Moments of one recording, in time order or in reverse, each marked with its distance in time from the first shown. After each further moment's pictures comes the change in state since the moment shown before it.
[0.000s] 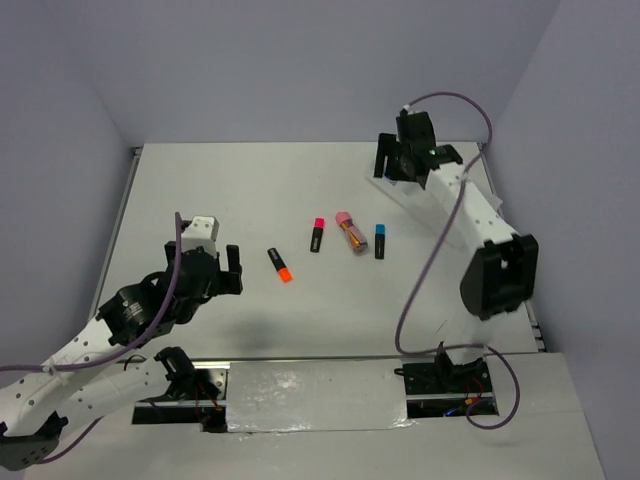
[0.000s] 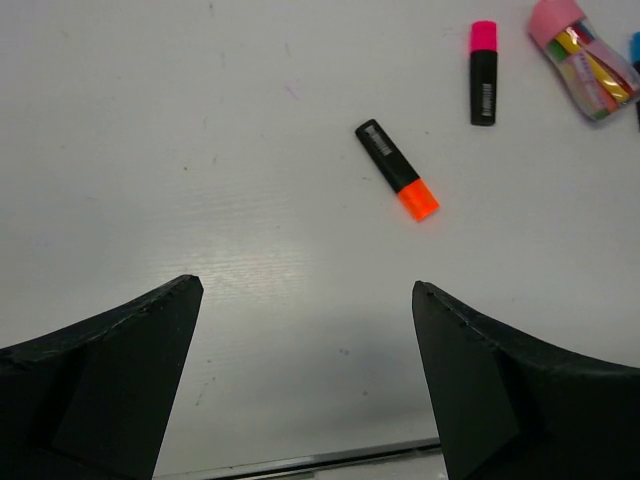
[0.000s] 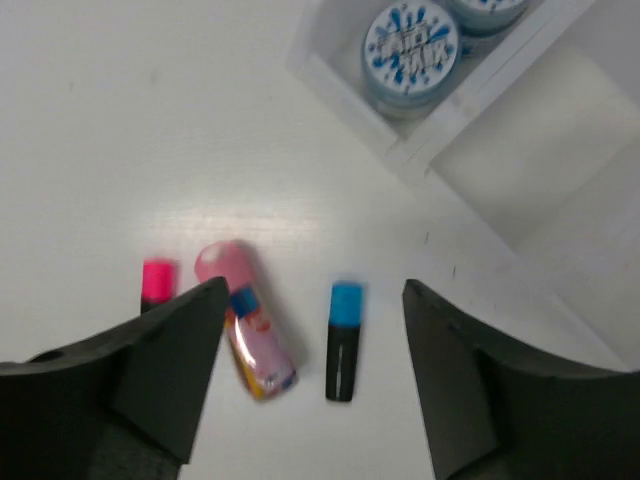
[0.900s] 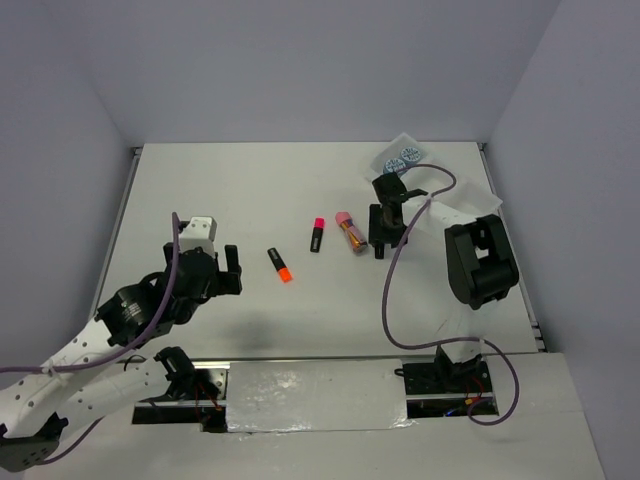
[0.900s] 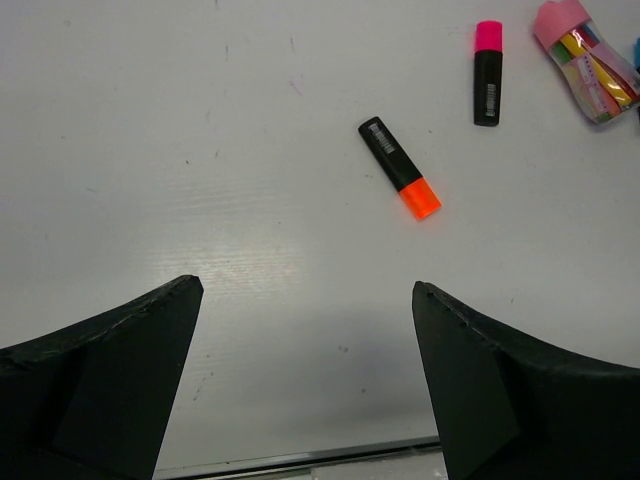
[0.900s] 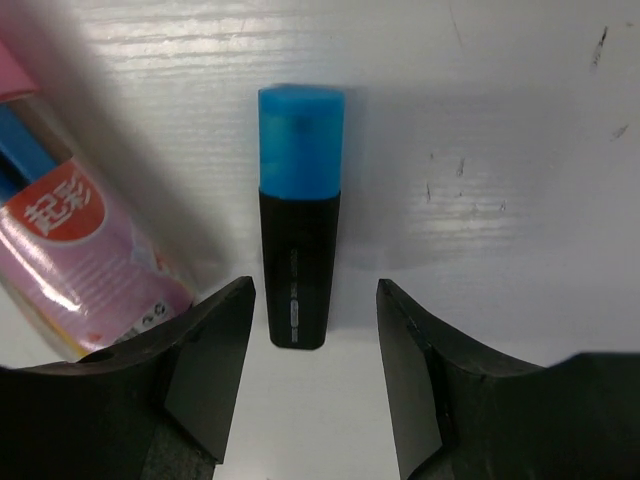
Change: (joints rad) left arm 0.011 -0.006 0.000 -0.021 -0.011 -0.031; right arm 0.094 -0.010 -0.522 0.093 -0.033 0.087
